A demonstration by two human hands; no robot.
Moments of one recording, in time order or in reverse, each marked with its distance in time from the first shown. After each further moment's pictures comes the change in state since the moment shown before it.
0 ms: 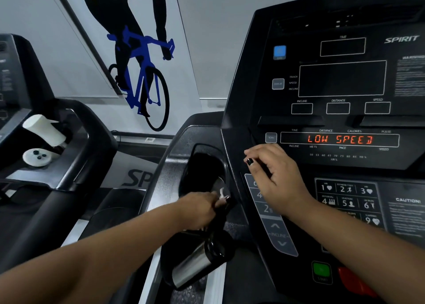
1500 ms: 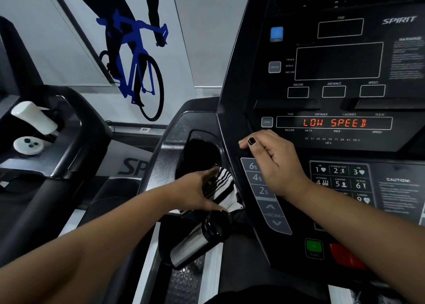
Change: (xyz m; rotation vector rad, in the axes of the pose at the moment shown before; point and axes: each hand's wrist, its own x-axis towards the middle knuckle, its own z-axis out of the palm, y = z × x) left_hand -0.011 0.000 -0.012 -0.387 -0.041 -0.020; right_hand 0.000 0.003 -0.002 0.119 0.017 0.006
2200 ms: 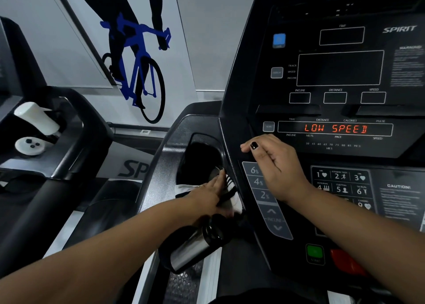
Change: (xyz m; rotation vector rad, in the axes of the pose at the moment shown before) left_hand 0.016 0.013 0.027 0.277 -0.052 -0.007; right_hand 0.000 0.001 0.000 -0.004 -0.010 -0.007
